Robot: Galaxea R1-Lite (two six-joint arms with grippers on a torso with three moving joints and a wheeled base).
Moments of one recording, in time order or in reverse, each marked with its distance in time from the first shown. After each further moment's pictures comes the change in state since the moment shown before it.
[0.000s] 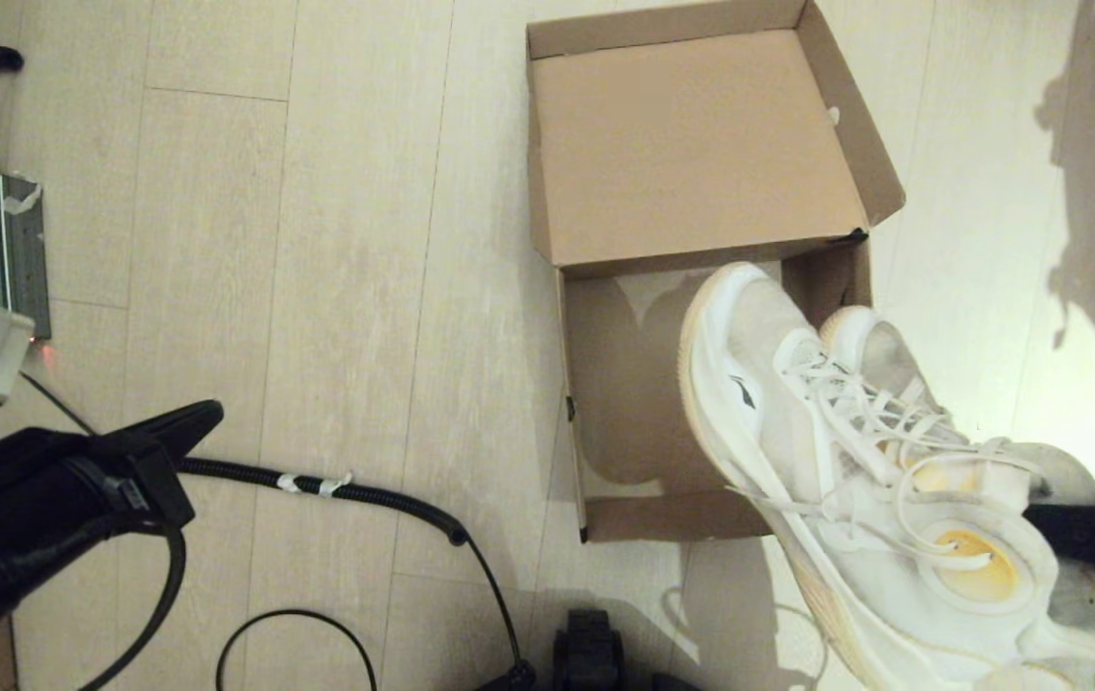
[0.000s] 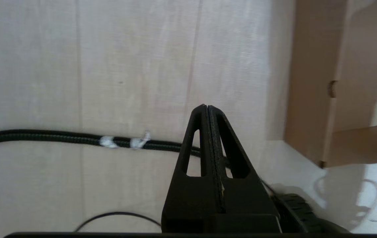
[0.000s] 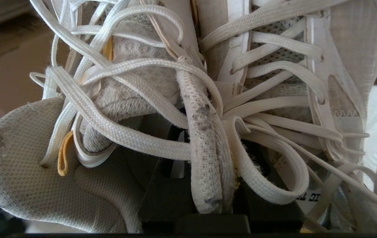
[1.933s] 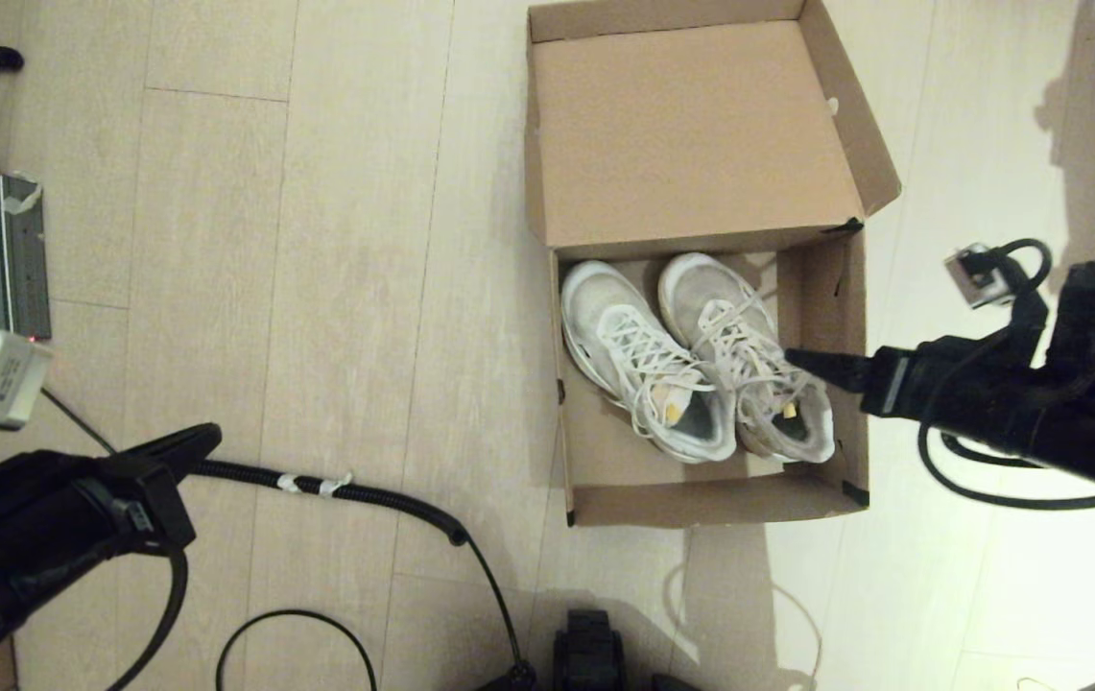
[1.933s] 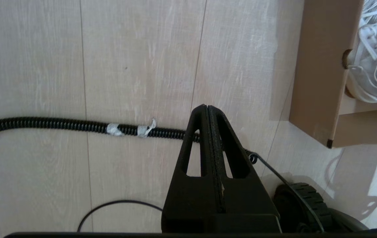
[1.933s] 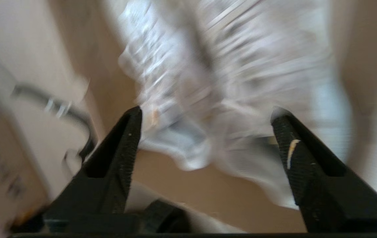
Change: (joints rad) left arm 0.023 0.009 0.039 -0.005 -0.008 0.021; right arm 0.012 0.463 -0.060 -0.734 -0.262 0.074
